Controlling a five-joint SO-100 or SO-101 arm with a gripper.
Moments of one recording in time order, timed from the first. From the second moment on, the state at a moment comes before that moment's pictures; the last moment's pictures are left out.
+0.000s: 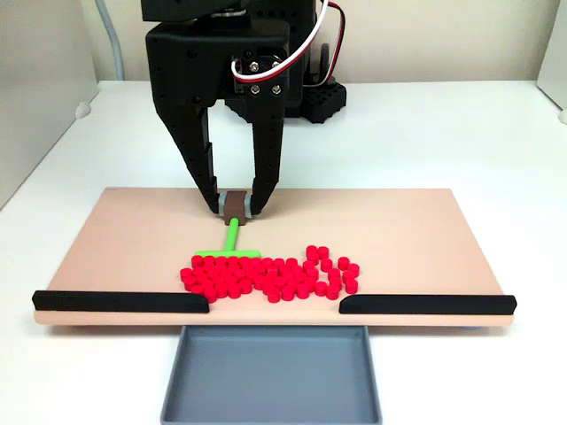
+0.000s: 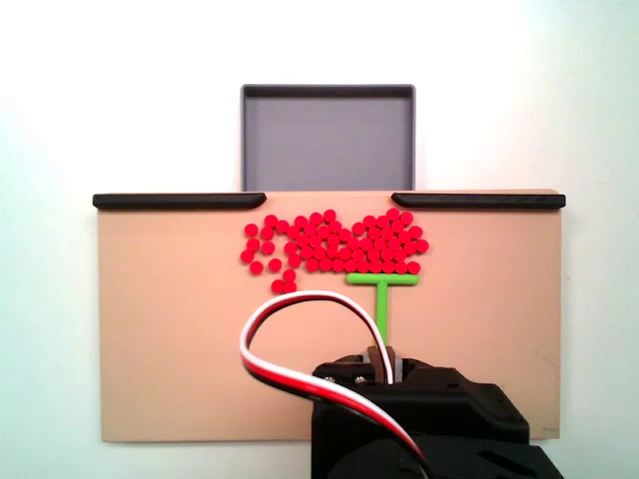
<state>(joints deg) 8.6 85.9 106.9 65.8 -94.9</state>
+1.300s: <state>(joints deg) 6.1 97.8 107.8 76.9 -91.6</state>
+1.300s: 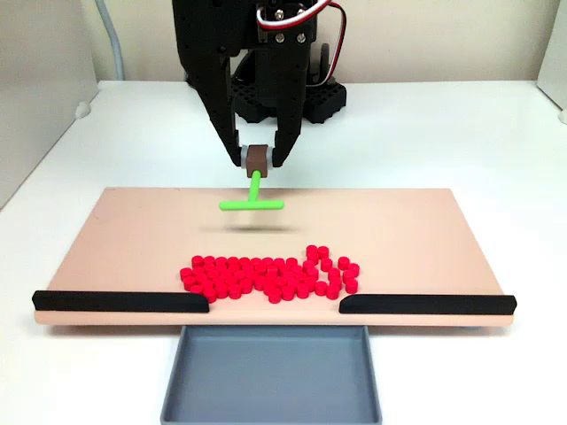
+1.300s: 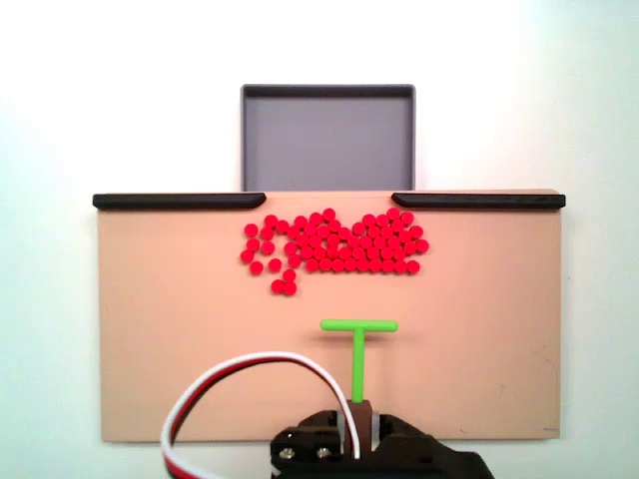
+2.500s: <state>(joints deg) 1.0 104.9 107.8 82.3 -87.7</state>
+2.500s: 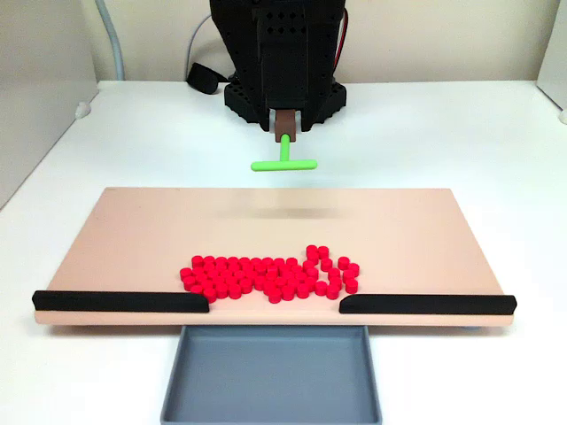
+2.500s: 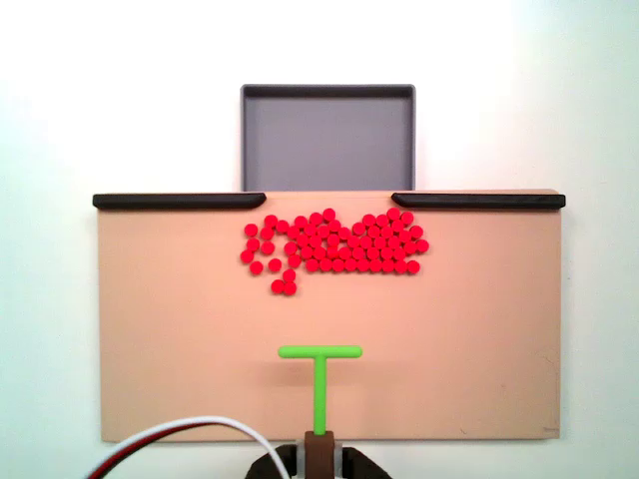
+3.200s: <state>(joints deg) 0.1 106.1 107.8 83.1 -89.9</state>
